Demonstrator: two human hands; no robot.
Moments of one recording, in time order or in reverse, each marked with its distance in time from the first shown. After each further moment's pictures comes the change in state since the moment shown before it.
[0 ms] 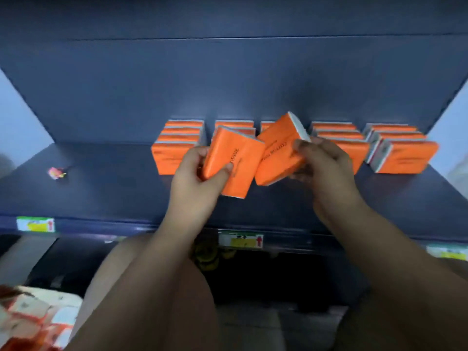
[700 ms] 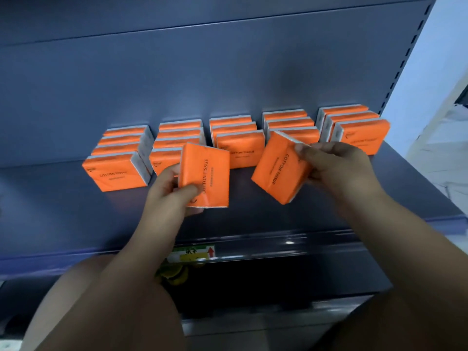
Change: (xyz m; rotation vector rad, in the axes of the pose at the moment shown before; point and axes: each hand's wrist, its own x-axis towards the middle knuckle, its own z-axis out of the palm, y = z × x) left_hand 0.007 -0.029 0.075 -0.216 -0.201 -0.319; right_hand 0.038 0.004 -0.125 -0.098 0.170 0.160
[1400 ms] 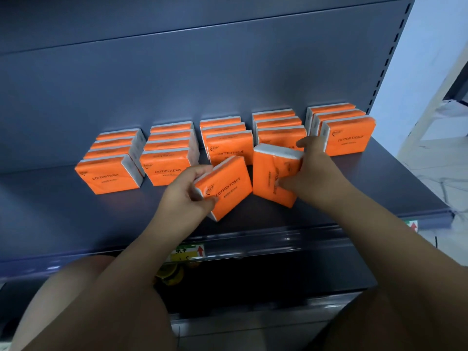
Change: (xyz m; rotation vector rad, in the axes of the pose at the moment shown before) left_hand -0.002 -0.001 0.031 0.357 -0.176 0.175; right_hand 0.000 -0.001 -0.007 -0.734 -0.154 -0.142
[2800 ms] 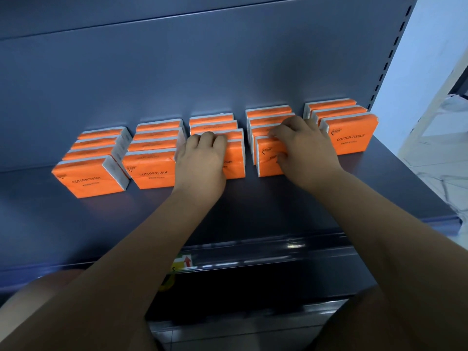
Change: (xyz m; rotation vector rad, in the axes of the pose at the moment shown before) left_hand 0.090 0.008 0.049 1.109 0.183 0.404; right_hand 0.074 0.025 0.009 -0.680 0.237 -0.486
